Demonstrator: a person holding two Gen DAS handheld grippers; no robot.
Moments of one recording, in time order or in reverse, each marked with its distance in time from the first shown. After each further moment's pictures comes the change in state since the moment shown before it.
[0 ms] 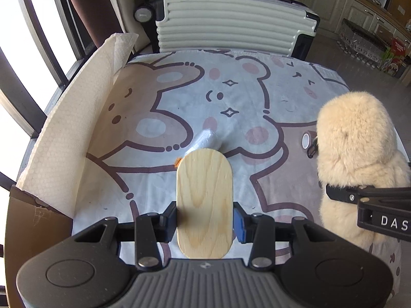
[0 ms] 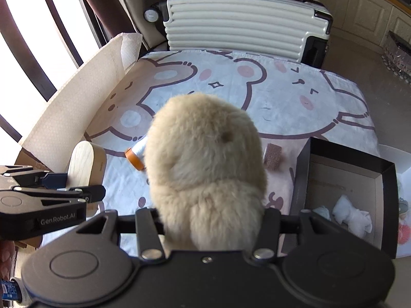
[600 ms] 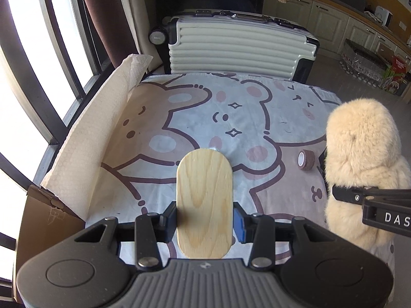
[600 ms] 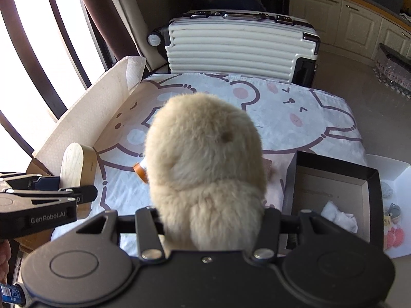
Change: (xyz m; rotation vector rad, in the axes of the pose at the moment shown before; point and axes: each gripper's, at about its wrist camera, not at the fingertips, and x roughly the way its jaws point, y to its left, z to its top) left arm -0.040 0.003 -0.008 -0.017 -0.100 0.019; right arm -0.039 0.001 -0.005 0.004 -0.097 -0.014
